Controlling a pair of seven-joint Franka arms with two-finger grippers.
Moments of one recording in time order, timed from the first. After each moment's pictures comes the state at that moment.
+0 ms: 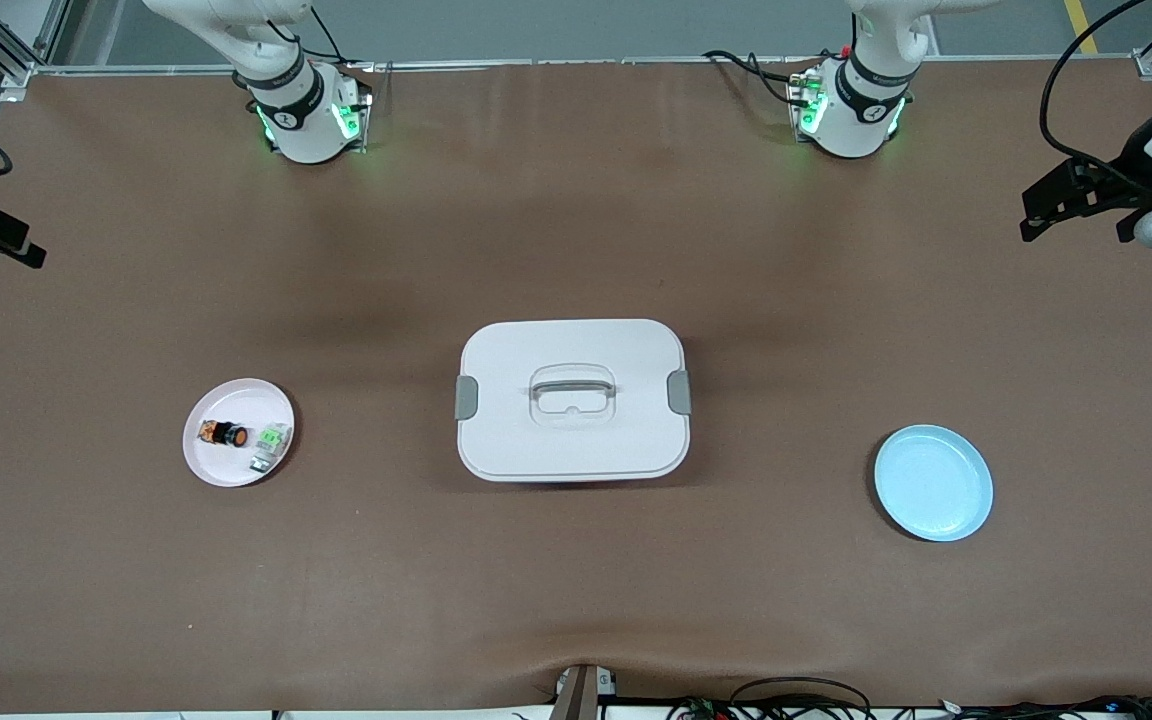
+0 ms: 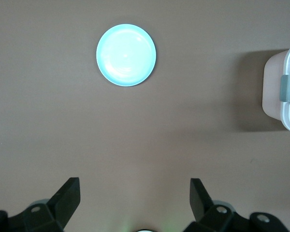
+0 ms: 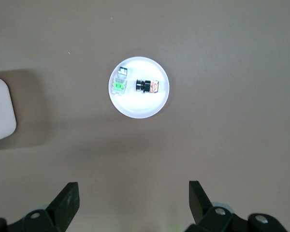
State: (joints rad) left arm 0.06 -0.05 -0.14 -1.56 0.01 1.49 -0.04; right arm -0.08 -0.01 -0.08 -1.61 0.05 1.54 -0.07
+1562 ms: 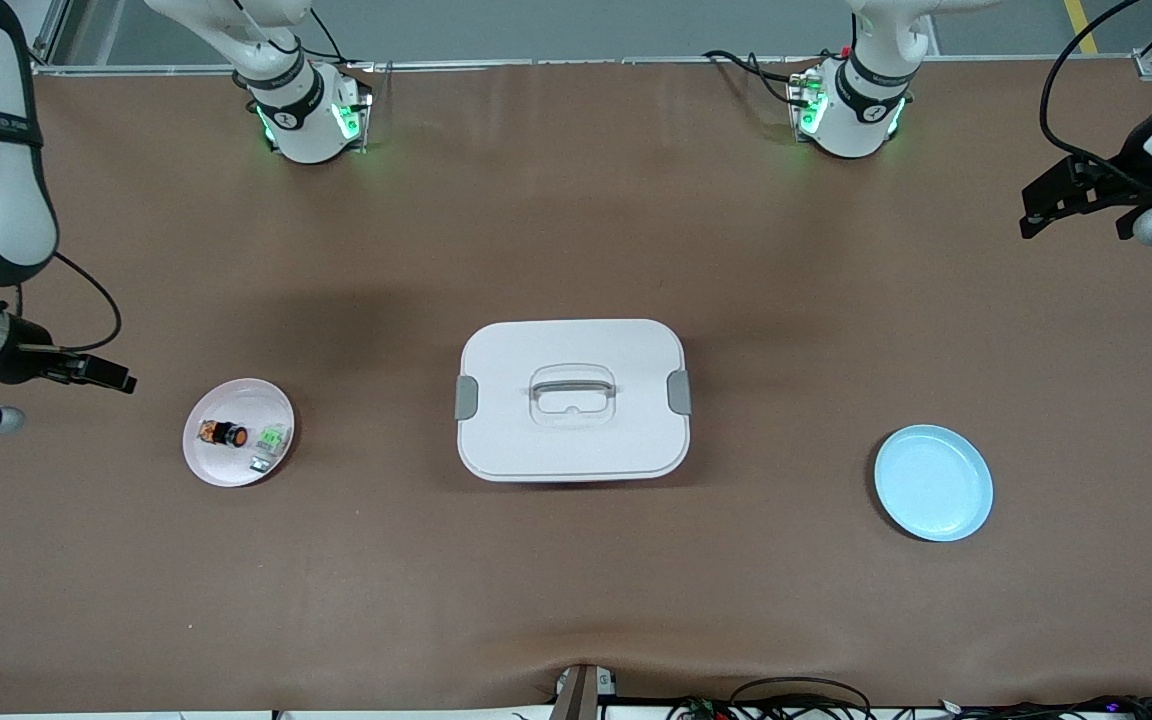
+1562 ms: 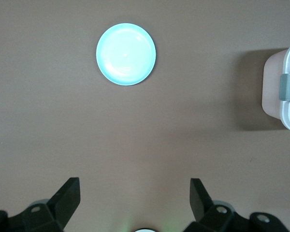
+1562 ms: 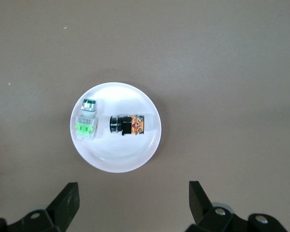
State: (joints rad) left arm 0.06 -0.05 -0.14 -1.56 0.01 1.49 -0.04; right arm -0.12 0.22 -0.08 -1.86 0.07 2.05 -0.05
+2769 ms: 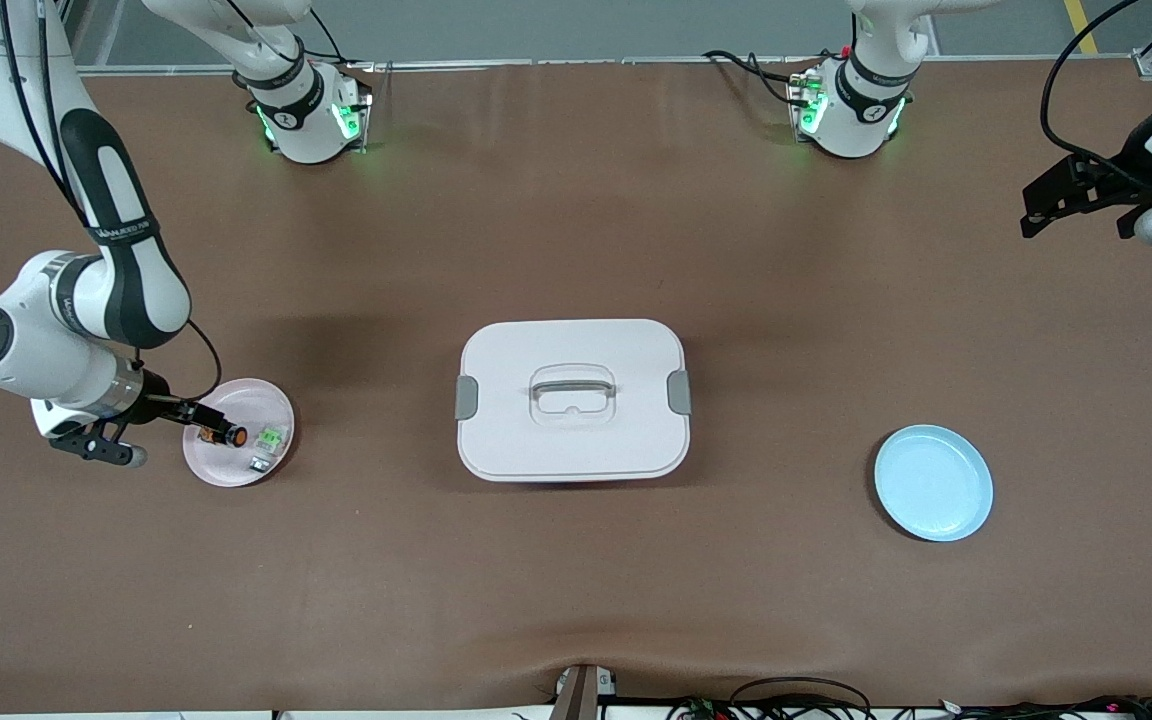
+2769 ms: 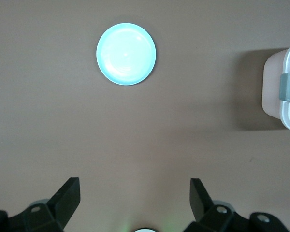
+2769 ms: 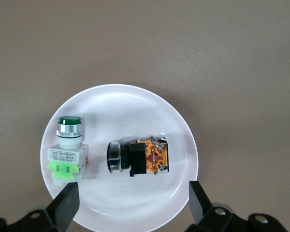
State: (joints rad) left arm 0.06 -0.05 -0.14 -1.56 0.01 1.48 -0.04; right arm -0.07 0.43 -0.07 -1.98 0.12 2.40 0.03
